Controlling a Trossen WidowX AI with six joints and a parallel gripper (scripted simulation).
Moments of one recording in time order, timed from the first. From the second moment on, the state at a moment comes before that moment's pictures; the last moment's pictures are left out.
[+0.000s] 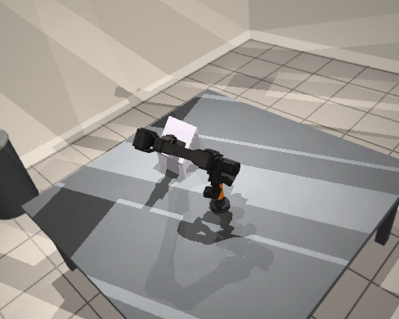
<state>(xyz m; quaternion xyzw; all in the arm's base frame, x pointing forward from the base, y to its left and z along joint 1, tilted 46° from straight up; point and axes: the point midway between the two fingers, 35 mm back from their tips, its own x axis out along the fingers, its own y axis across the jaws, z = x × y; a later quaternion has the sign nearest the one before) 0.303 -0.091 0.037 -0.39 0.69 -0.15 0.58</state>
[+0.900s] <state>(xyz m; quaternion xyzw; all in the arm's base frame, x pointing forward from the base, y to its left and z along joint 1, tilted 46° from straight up) 0.304 -0.091 0.037 -0.45 0.70 -0.08 0.54</state>
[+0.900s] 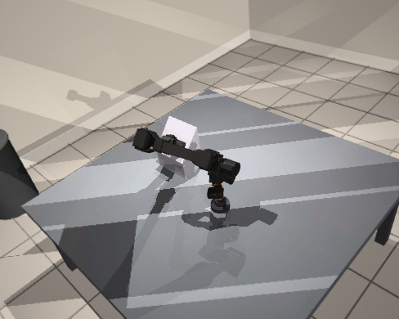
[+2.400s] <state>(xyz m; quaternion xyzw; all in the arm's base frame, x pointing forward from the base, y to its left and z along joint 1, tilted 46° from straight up) 0.304 -0.091 0.037 -0.51 0.71 0.00 0.49</state>
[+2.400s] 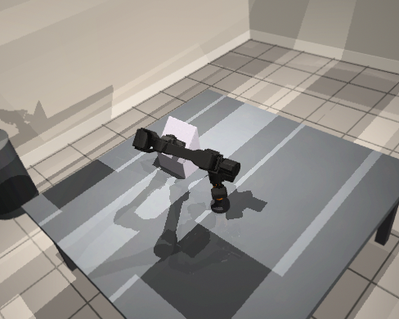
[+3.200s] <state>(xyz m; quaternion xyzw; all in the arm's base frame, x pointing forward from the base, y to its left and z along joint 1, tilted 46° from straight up) 0.305 -0.090 0.038 -0.55 0.71 0.06 0.44</state>
